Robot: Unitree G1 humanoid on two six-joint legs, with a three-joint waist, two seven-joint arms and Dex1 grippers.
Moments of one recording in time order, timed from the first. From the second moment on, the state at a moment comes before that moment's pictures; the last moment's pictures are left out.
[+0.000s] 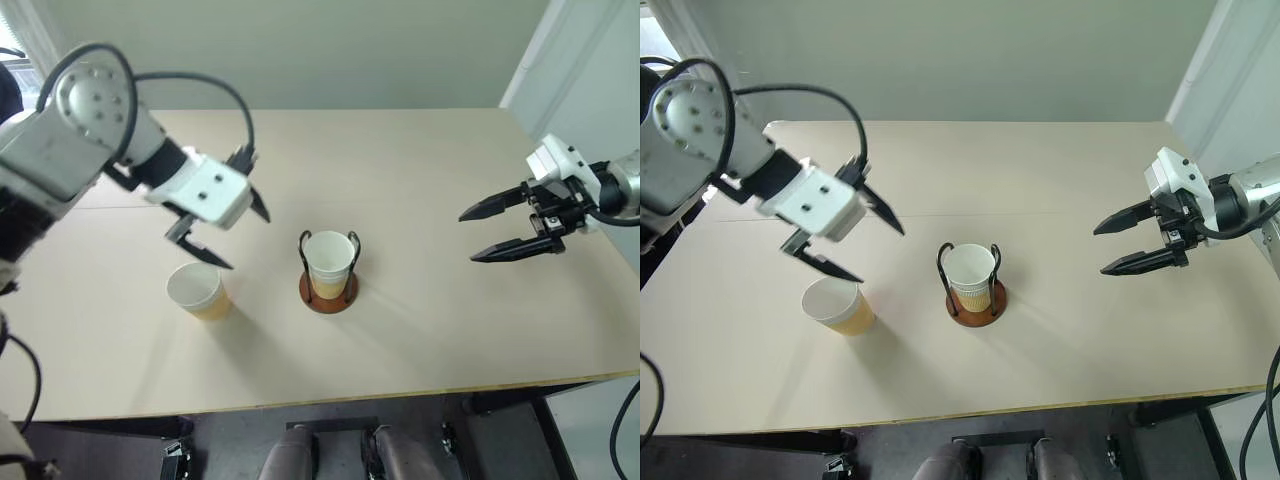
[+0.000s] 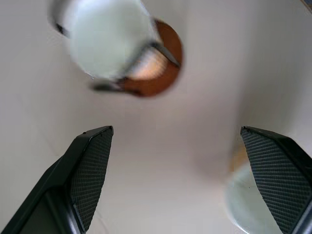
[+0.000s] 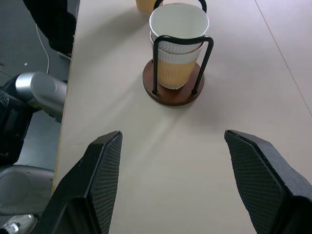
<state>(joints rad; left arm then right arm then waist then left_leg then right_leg) -1.44 1.30 -1.00 0.19 -0.40 -0.22 -1.58 -0.95 -1.11 0.29 0.22 0.52 0.35 1.61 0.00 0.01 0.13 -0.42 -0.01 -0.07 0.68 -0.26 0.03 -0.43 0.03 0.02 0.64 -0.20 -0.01</state>
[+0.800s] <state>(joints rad) -1.34 1.46 -1.06 0.04 -0.22 -0.22 -1.58 -1.00 -1.06 0.30 0.21 0.63 0.30 1.61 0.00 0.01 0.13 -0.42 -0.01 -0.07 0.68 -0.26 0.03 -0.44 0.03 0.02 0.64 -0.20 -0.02</state>
